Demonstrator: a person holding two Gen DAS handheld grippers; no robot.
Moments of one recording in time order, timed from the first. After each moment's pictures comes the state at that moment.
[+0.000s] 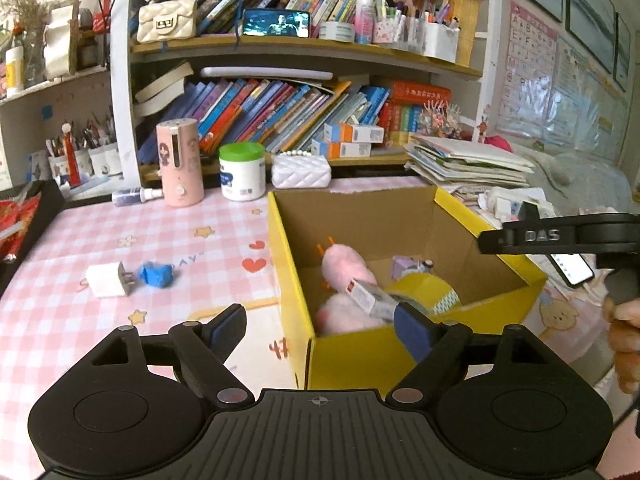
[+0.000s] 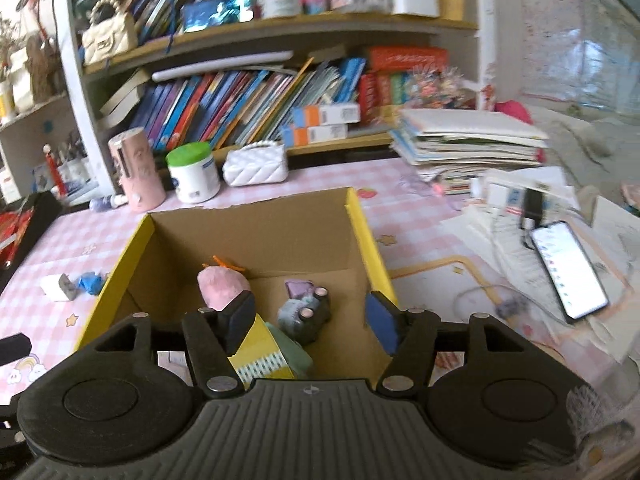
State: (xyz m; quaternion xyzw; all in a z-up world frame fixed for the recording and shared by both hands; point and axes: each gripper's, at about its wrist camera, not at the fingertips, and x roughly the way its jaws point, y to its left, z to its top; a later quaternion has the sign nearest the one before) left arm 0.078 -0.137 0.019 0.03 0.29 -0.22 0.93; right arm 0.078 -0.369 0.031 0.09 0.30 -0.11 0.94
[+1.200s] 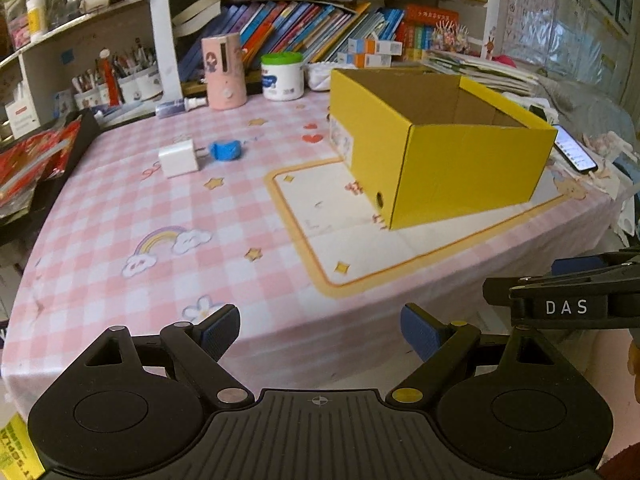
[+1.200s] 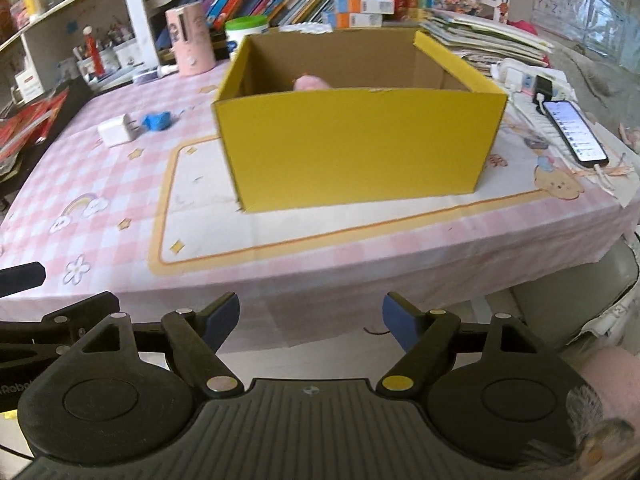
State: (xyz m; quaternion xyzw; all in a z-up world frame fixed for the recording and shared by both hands) left arm 0.014 -0.024 -0.029 0.09 0.38 -0.21 0.90; right arm -0.020 -0.211 -0.033 0.08 0.42 -0.10 0.90
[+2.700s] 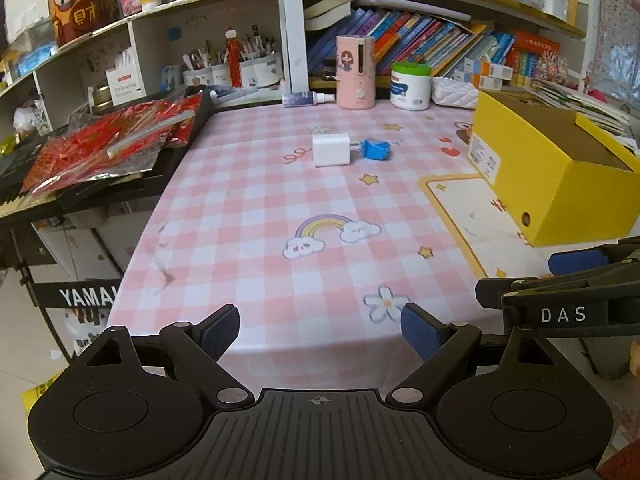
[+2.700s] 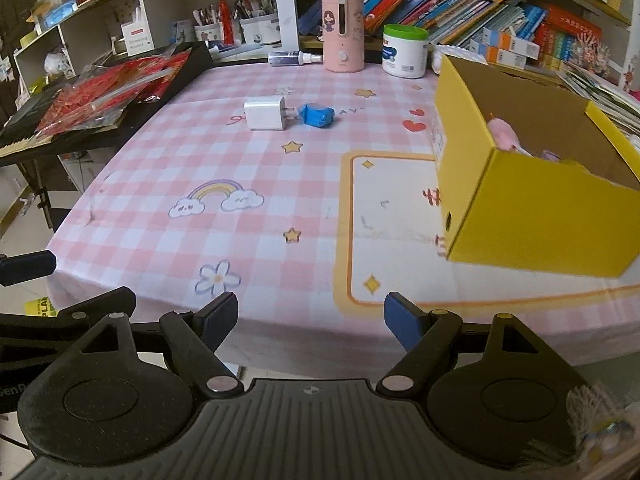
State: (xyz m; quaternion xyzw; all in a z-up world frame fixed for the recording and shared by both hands) left arm 0.042 0.082 -0.021 0.06 0.37 -0.09 0.92; right arm 0.048 -0.093 -0.029 0.02 0.41 0.03 0.91
